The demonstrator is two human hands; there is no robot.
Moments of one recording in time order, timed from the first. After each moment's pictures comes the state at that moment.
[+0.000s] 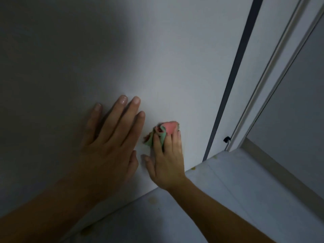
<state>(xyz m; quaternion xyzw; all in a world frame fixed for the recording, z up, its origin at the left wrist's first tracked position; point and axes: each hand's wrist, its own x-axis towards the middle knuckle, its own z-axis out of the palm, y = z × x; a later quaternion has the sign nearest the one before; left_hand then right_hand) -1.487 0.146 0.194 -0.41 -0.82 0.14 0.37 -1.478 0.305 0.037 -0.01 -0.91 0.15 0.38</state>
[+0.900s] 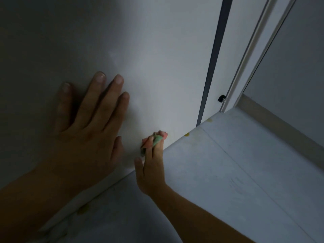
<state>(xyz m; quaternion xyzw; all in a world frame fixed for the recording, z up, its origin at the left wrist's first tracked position) -1.494 0.158 0.141 -0.47 -0.81 0.15 0.33 -1.444 0.242 -0.099 -0.15 -0.83 0.46 0.28</state>
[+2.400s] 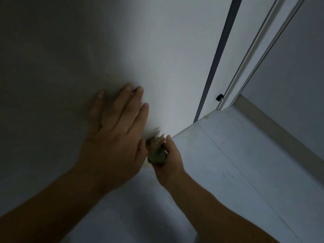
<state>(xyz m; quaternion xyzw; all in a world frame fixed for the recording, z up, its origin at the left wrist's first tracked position) -1.471 0.178 0.141 -0.46 -0.86 0.09 0.17 -1.417 0.287 -0.004 -0.39 -0.21 0.89 0.06</state>
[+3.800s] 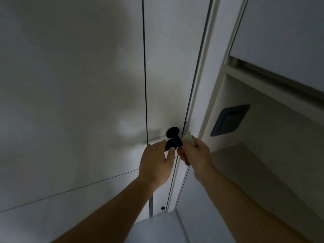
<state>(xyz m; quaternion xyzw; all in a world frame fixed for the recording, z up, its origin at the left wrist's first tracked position) -1.398 0.465 0.813 -0.20 -0.90 -0.38 -0.04 -1.378 0.607 0.805 -0.27 -0.63 0.72 0.13</state>
